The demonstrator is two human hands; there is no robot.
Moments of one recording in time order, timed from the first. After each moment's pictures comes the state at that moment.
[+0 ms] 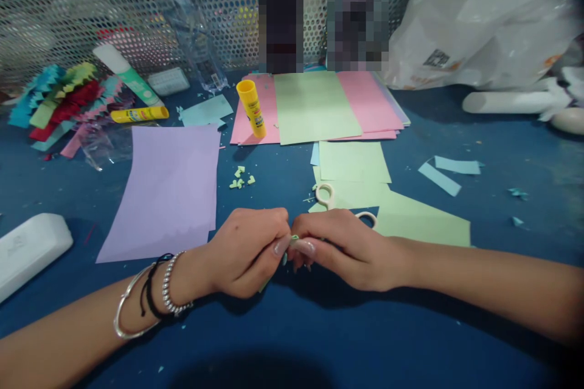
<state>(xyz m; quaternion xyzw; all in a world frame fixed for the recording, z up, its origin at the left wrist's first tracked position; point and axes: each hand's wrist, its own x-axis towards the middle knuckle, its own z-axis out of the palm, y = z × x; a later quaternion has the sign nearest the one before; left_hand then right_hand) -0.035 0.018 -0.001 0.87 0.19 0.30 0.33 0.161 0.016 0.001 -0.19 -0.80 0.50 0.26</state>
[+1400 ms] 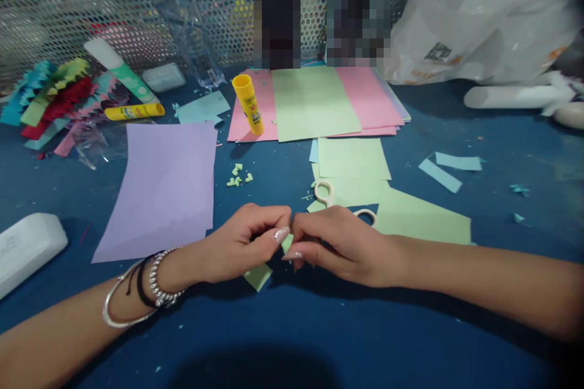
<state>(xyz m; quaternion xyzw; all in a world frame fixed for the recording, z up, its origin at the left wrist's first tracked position) -0.033 0.024 0.008 0.73 0.29 0.18 0.59 0.160 0.015 0.001 -0.24 -0.81 0.49 0.22</state>
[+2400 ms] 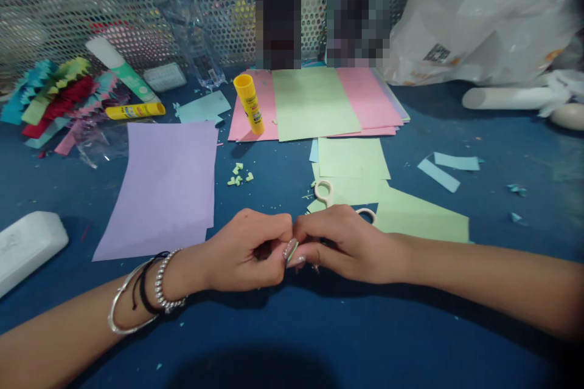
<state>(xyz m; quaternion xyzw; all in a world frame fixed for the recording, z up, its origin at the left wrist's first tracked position) -0.034 0.015 -0.002 0.85 0.27 0.22 0.39 0.161 0.016 -0.002 -0.21 -0.81 0.48 0.27</state>
